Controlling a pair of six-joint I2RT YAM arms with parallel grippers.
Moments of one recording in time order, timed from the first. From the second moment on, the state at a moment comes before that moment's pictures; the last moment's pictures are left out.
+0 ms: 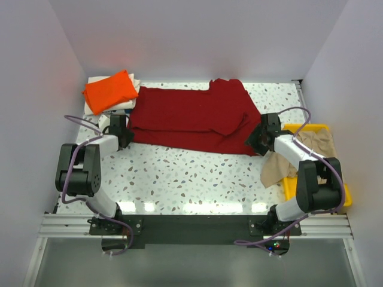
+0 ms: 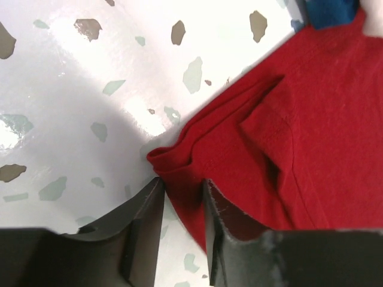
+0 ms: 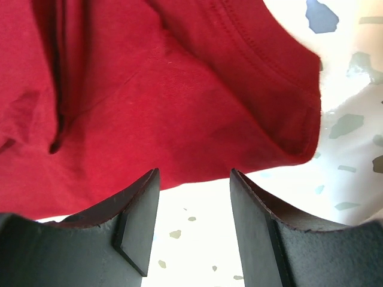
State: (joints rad) left arm -0.02 1.66 0.80 -0.02 -0.28 -0.97; right arm 0.12 1.49 0.87 -0.39 0.04 0.76
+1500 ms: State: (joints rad) left arm -0.02 1.19 0.57 -0.20 -0.38 -0.93; right arm 0.12 1.20 0.85 -0.61 0.18 0.77
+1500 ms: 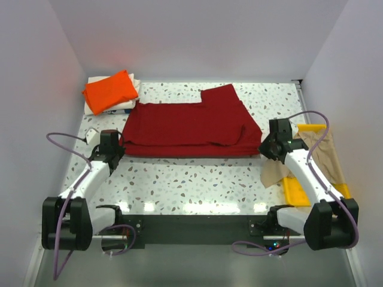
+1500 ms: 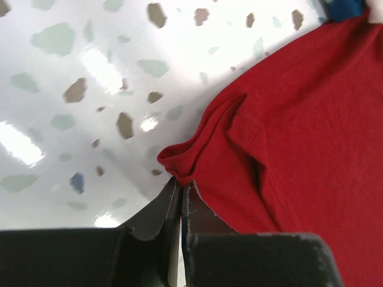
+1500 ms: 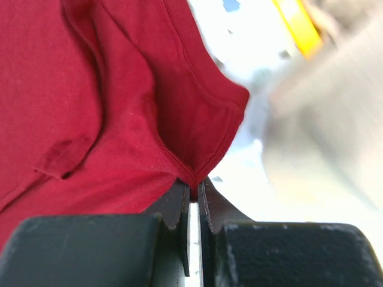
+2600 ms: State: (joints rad) left arm -0.06 0.98 0.42 -0.37 -0.36 -0.98; right arm 0.18 1.12 0.76 -0.60 -0.02 0.68
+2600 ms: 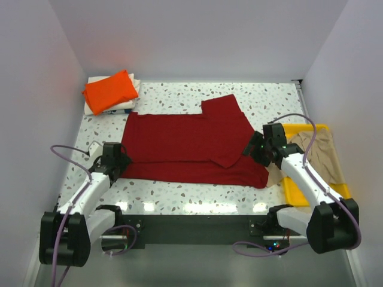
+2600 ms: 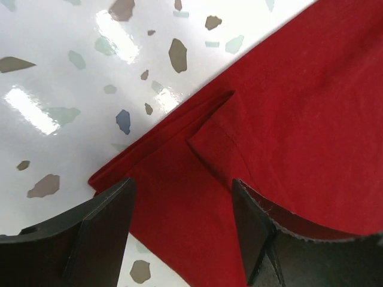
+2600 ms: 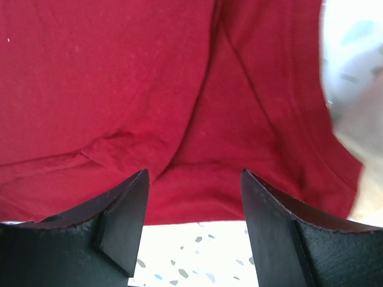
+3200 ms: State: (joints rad) left arm -0.07 1.25 0.54 -0.24 -0.34 -0.98; right arm 0.25 1.27 0.76 -0.43 -0.05 0.68
